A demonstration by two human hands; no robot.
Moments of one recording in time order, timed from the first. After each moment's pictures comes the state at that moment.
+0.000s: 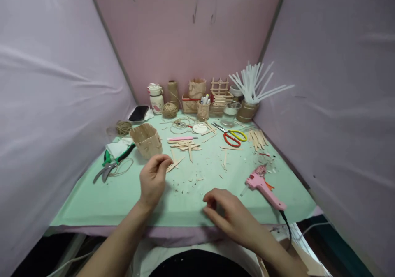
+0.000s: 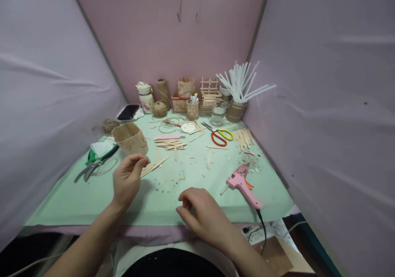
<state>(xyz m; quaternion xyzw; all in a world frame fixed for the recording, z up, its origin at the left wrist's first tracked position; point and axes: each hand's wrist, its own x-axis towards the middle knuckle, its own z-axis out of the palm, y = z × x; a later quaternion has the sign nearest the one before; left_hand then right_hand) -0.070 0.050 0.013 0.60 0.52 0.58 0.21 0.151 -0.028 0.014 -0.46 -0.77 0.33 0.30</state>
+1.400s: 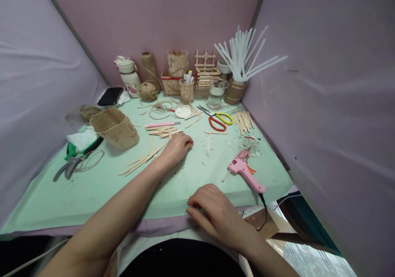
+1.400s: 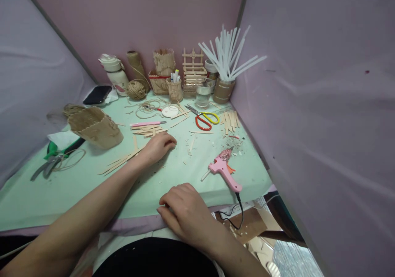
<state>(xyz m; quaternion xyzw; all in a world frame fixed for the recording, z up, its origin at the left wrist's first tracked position) 0.023 0.138 -0.019 0.85 0.46 0.18 0.18 0.172 -0.040 -0.001 -0.41 -0.82 0.27 0.29</state>
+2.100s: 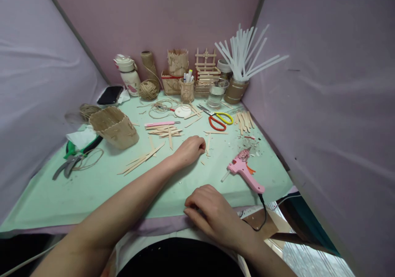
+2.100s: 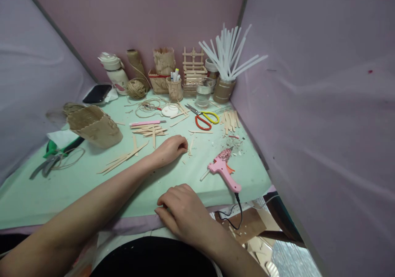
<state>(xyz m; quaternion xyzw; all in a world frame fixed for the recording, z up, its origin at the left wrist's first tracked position) 0.059 0.127 -0.018 0.87 0.40 0.14 0.25 0.171 -0.038 -0.006 -0.41 -0.82 0.29 0.28</state>
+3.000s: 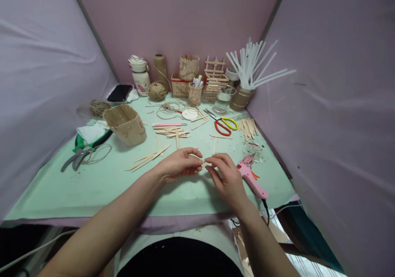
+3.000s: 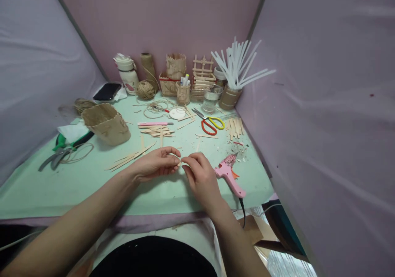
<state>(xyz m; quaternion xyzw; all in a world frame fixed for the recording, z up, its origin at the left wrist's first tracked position) 0.010 0.078 0.013 0.39 0.39 0.24 0.80 0.181 0.014 -0.012 -0.49 -0.73 0.13 0.46</state>
